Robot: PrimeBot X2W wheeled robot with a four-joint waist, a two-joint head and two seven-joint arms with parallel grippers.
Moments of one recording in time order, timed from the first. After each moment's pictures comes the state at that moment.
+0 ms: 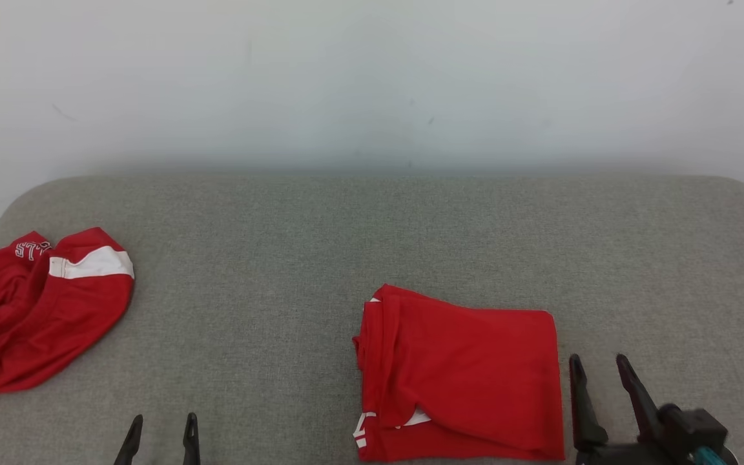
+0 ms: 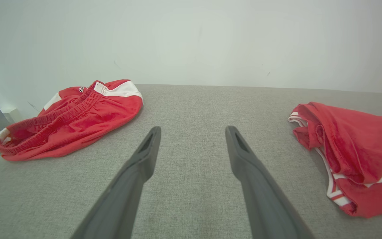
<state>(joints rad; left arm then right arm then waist) 0.12 0.05 0.06 0.16 -0.08 -0.13 -0.26 0.02 -0.05 -0.04 0.26 0.19 0.13 -0.26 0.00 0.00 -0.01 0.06</state>
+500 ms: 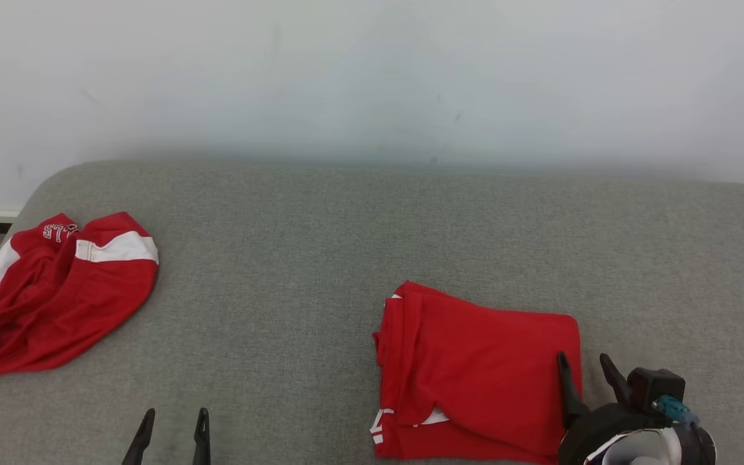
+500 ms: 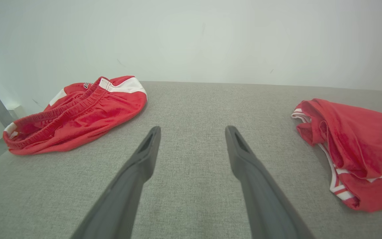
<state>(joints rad) 0.10 0.06 0.02 0.17 -0.09 -0.13 -0.26 -0.29 -0.06 -0.06 0.78 0.14 0.13 -0.26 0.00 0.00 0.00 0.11</state>
